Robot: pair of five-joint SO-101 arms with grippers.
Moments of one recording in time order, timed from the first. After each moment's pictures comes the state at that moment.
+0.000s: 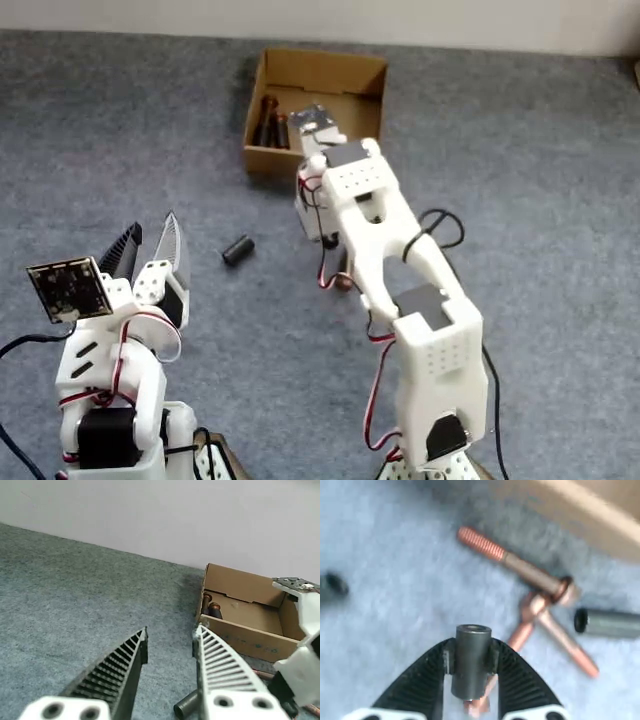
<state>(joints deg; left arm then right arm) -10.2 -103.7 74.9 51.6 15.8 -26.6 28.0 -15.8 77.4 6.5</state>
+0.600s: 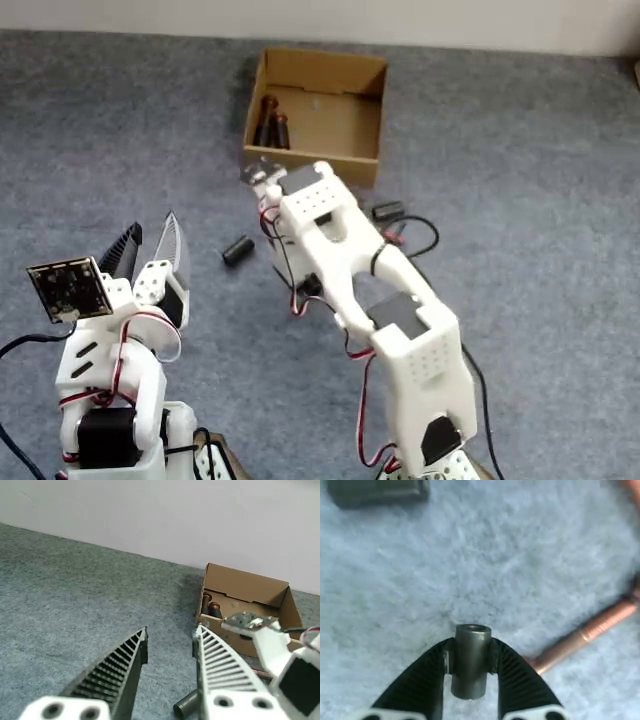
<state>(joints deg) -10.2 -103.7 74.9 51.6 15.8 -35.7 30.2 -11.1 83.0 12.7</state>
